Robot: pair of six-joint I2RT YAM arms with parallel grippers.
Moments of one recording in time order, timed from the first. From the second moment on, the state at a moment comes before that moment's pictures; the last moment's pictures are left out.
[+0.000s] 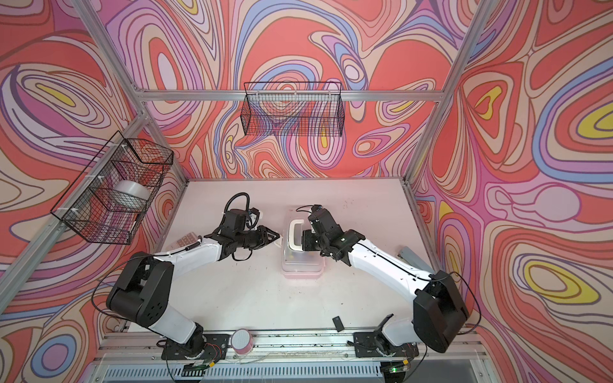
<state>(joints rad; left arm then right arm) -0.38 1.59 0.84 0.04 0.55 -0.75 0.67 1.41 1.04 -0.42 -0.03 0.58</state>
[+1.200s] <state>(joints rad) -0.38 1.54 0.80 0.09 0.57 -0.77 0.67 1.43 1.04 -0.42 -0.02 0.58</state>
